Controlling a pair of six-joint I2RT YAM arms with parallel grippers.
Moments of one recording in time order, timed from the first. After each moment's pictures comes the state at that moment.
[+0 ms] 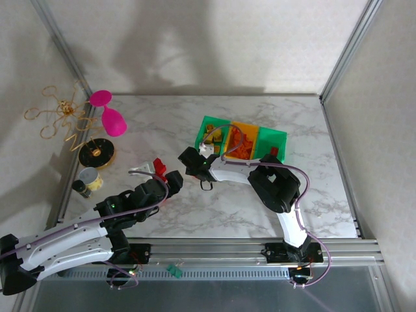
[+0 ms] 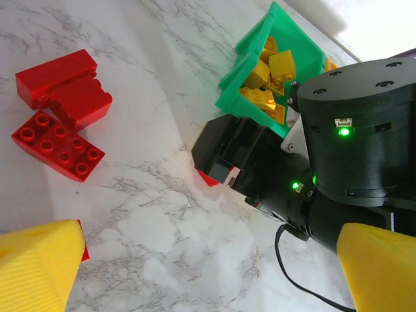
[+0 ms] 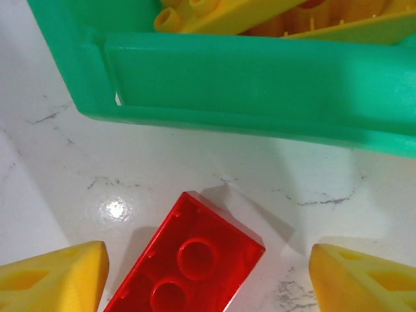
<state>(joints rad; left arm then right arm) -0.96 0.77 0.60 -0.50 -0.58 -1.13 0.96 2.05 1.35 -0.41 0.41 0.95</state>
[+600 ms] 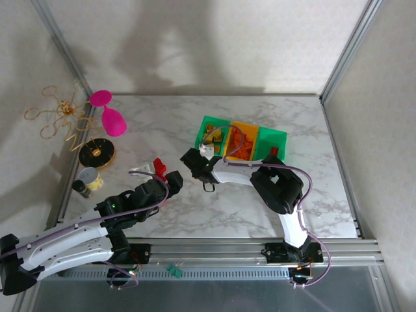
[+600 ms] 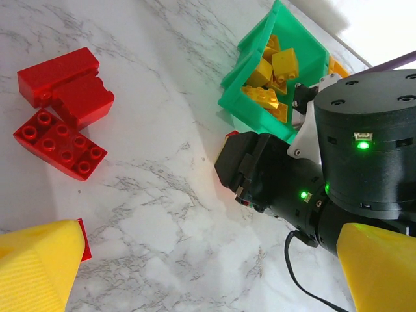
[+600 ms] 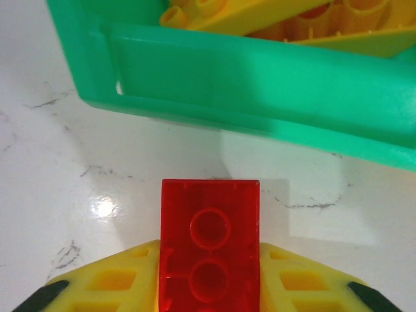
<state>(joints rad) -0.96 0.77 0.59 -0.50 -0.58 -1.13 0.96 2.02 1.30 -0.36 0.41 0.86</state>
